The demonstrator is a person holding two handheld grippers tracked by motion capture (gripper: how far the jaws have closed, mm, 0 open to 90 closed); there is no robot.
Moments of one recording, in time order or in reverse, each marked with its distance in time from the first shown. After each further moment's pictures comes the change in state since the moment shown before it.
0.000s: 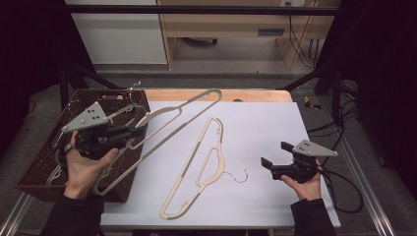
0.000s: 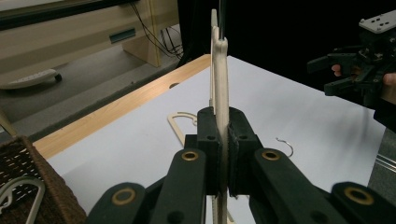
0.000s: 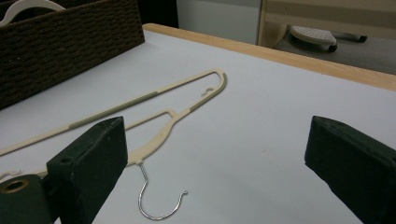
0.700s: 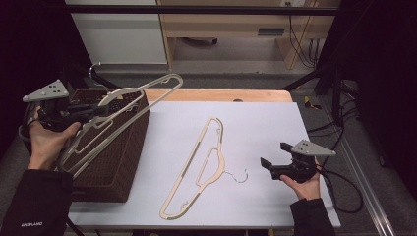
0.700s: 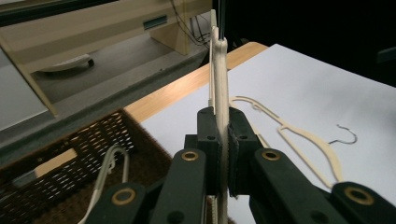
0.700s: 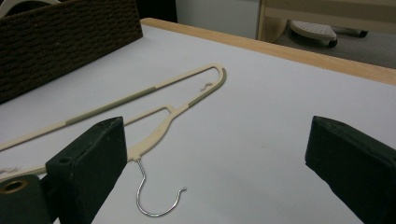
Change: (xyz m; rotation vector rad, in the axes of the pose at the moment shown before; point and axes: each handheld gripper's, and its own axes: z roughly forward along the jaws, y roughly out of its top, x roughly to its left) left arm 0.111 -0.019 -0.033 0.045 0.086 -0.035; right arm -0.001 -0.002 0.004 0.020 -0.004 0.002
